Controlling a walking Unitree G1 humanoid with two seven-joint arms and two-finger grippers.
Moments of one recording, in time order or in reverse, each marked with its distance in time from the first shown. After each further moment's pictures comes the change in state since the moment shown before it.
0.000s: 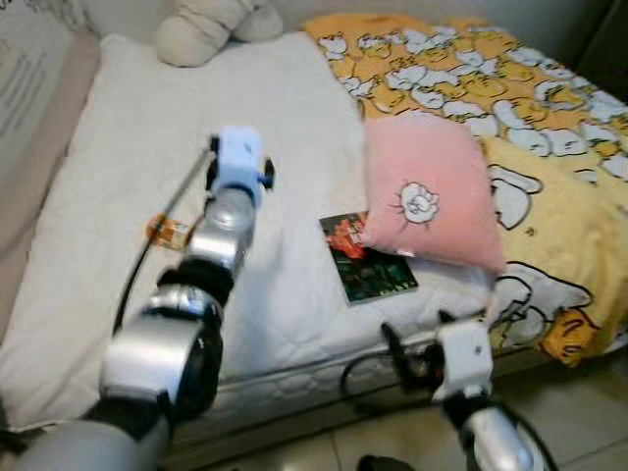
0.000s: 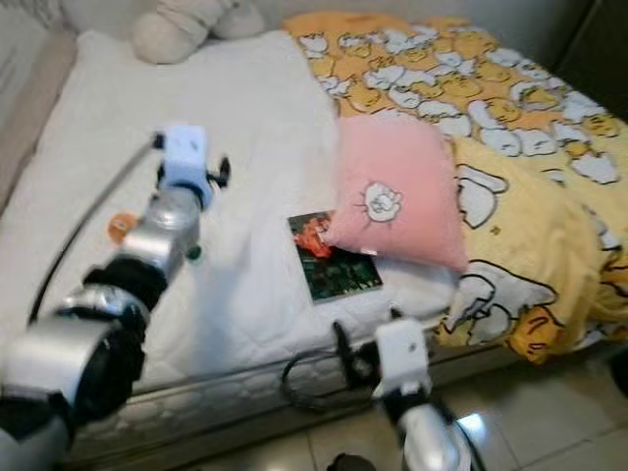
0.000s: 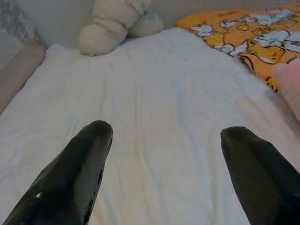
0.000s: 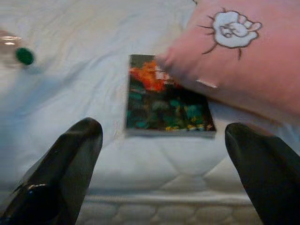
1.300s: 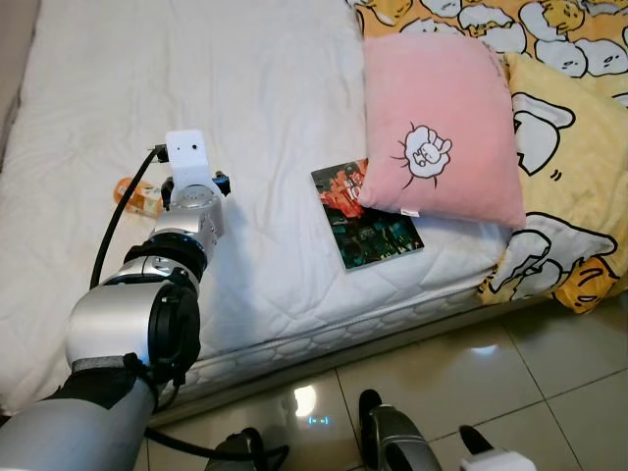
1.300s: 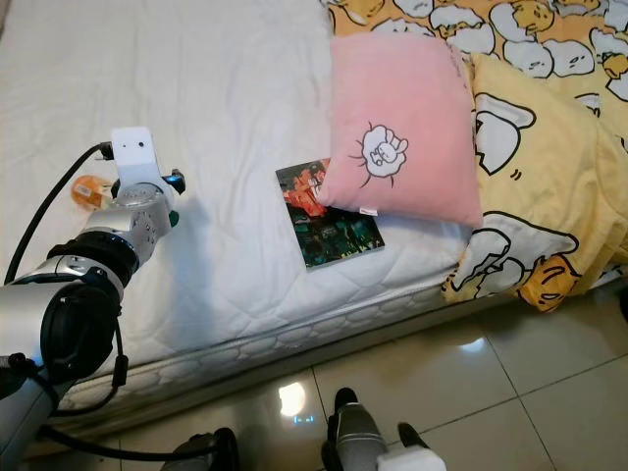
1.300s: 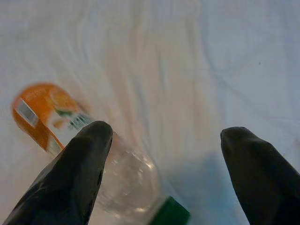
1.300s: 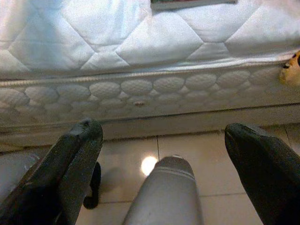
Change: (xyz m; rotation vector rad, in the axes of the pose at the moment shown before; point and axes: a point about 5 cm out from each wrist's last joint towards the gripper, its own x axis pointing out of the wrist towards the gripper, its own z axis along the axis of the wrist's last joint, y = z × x) left arm 0.004 0.042 -0.016 -0.177 0.266 0.229; right arm -0.130 0.046 0.018 0.060 0.259 -0.026
